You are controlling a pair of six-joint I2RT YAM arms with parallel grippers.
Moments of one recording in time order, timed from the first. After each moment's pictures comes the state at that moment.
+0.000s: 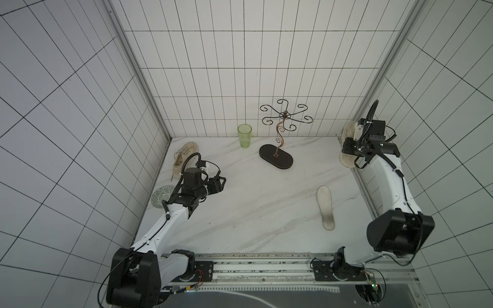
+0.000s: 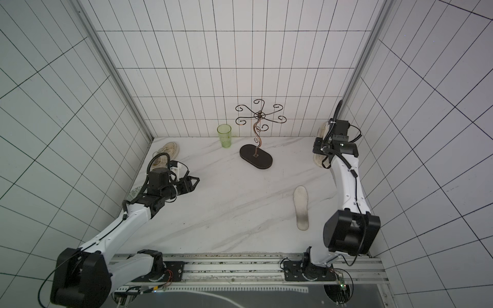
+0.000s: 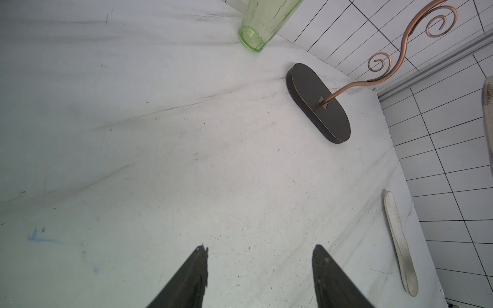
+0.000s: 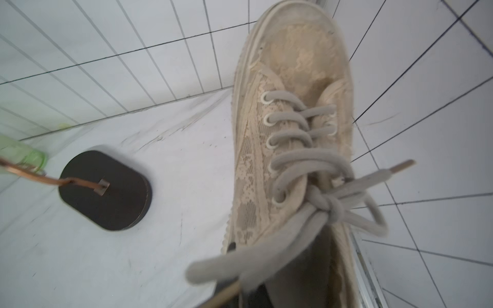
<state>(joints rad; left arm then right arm) -0.16 1.14 0.67 -0.15 0.35 -0.48 -0.14 1.49 1.53 -0.76 0.00 0.06</state>
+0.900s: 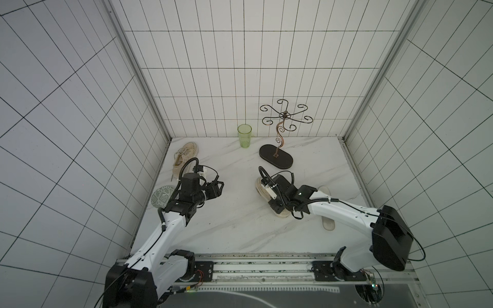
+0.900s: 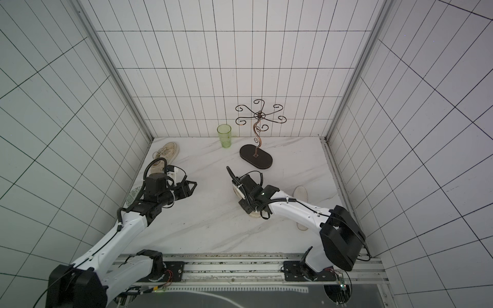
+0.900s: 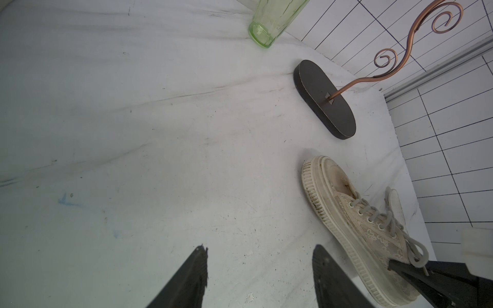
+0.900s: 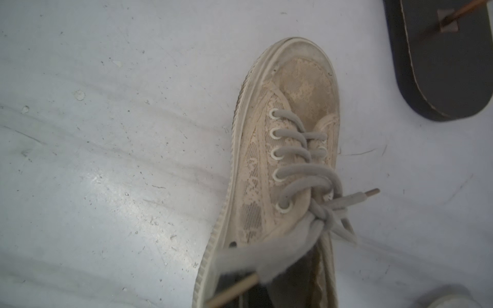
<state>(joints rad) -0.16 1.01 0.61 -0.23 0.30 -0.50 0.87 1.48 0.99 -0.50 0.19 -0.04</state>
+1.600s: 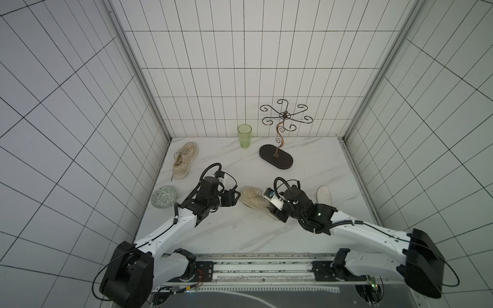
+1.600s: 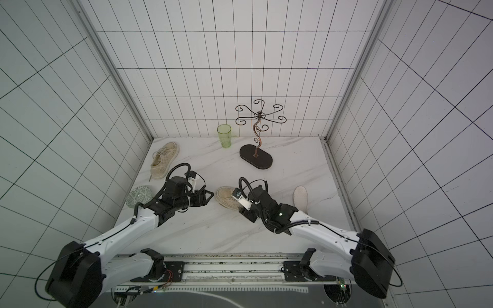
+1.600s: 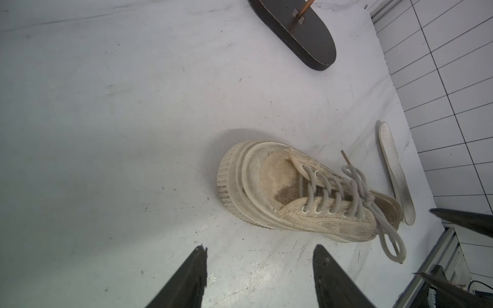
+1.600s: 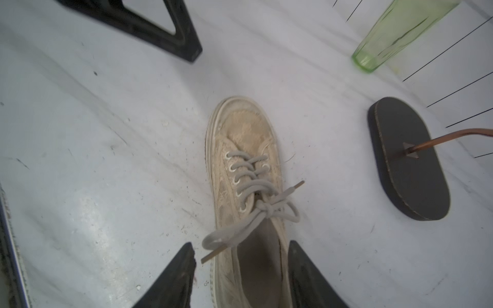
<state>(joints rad) -0.43 1.15 0.60 -0.15 0.29 -0.48 0.89 1.10 0.70 -0.20 0.08 -0.23</state>
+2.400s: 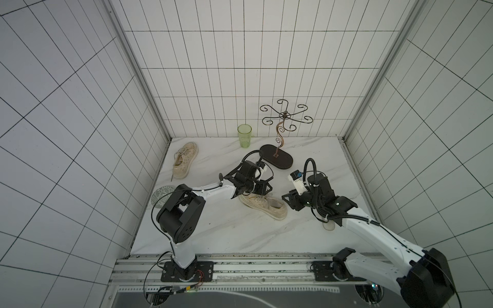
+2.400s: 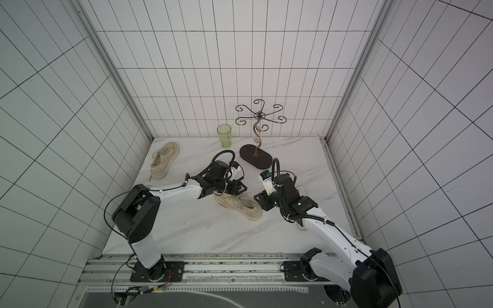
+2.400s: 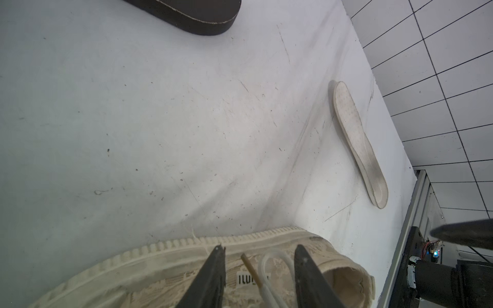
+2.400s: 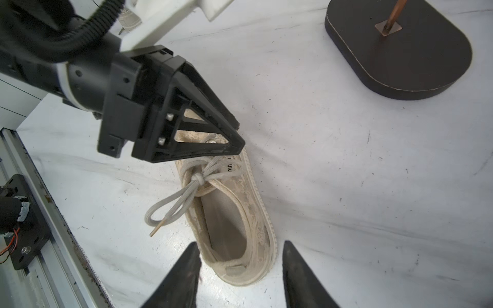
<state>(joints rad) -0.65 1.80 1.12 -0.11 0.42 -0.40 0.52 1.07 0.70 -0.33 -0.26 0.11</state>
